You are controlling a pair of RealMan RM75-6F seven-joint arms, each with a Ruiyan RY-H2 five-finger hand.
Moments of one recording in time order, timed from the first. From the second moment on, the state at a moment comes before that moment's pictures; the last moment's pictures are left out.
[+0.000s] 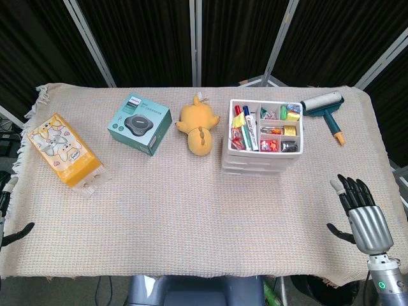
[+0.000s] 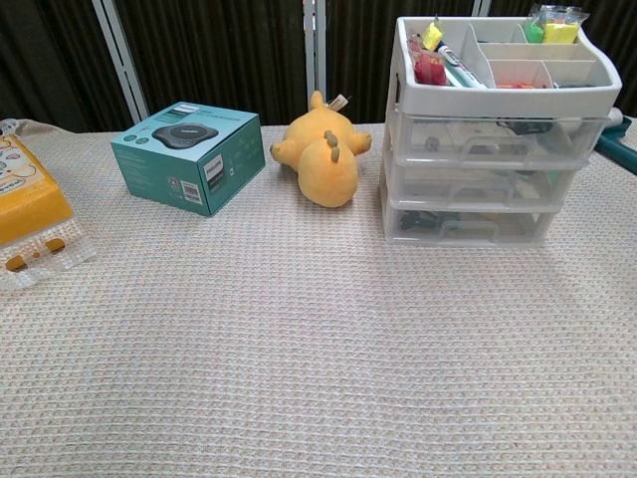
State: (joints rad) left arm -0.02 -1.12 -0.05 -1.62 1.53 1.60 0.07; right arm 0.13 -1.18 0.04 -1.49 -1.65 1.55 0.04
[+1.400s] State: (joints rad) left arm -0.01 -1.10 -0.06 -1.64 1.54 1.63 0.03; right arm 0.16 -1.12 0.03 -1.76 -1.52 1.37 0.34
